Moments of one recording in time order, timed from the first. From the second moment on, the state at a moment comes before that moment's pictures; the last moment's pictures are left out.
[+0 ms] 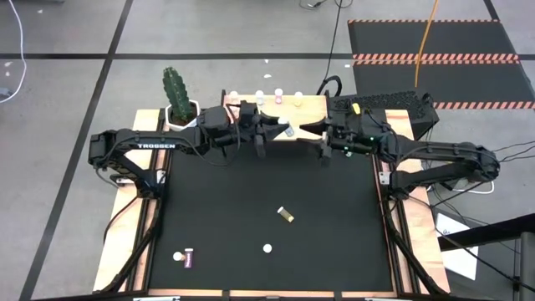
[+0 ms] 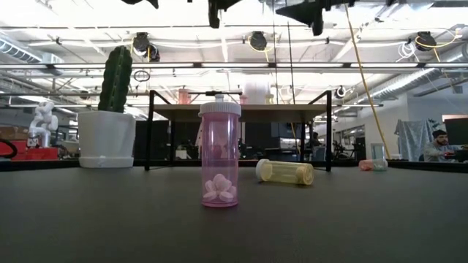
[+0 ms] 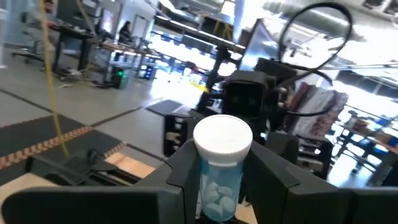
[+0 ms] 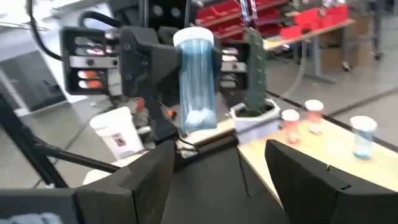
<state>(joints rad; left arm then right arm) 0.19 1.50 1.17 0.49 0.05 -0.34 -0.19 1.04 0.83 0.19 0.00 0.30</state>
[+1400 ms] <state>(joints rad) 0.20 1.50 1.17 0.39 0.15 -0.57 -0.22 1.16 0.83 0.38 -0.18 0.40</state>
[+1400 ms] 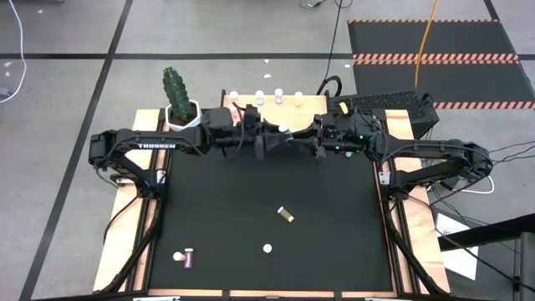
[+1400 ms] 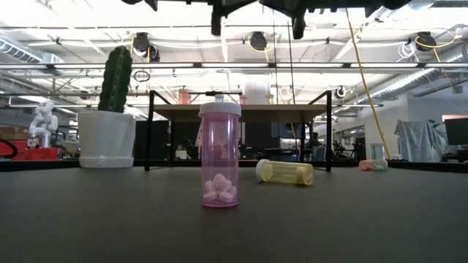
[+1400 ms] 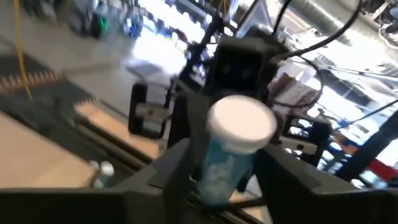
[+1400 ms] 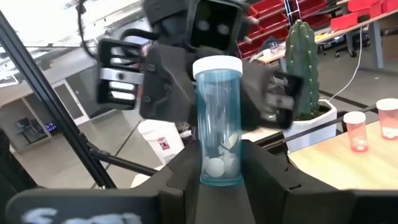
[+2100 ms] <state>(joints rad) 0.25 1.45 1.17 0.31 0.26 -0.34 -0.22 1.16 0.83 0.28 -0.19 0.35</state>
